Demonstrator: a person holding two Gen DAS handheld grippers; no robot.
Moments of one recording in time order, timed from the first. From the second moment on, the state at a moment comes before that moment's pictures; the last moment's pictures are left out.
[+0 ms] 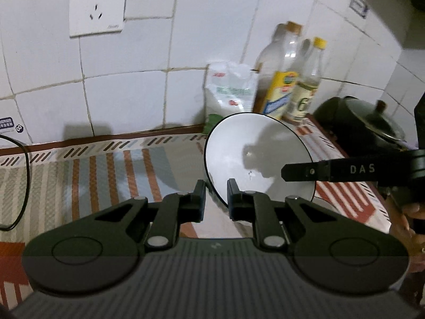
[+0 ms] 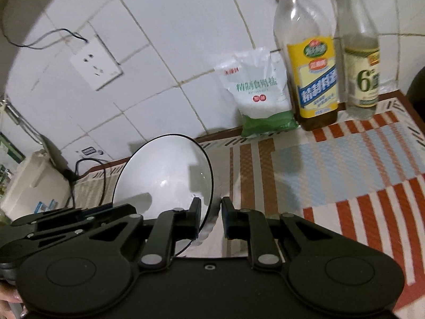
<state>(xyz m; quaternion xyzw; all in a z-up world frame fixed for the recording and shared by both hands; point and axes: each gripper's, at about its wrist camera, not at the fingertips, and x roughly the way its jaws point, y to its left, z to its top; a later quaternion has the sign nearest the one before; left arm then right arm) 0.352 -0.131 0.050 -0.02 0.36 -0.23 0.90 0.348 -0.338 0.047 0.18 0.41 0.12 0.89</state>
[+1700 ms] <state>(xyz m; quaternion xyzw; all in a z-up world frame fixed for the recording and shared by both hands) 0.298 -0.215 0.033 0.03 0.44 -0.26 0.86 0.248 -0.364 0.018 0.02 0.36 0.03 0.93</state>
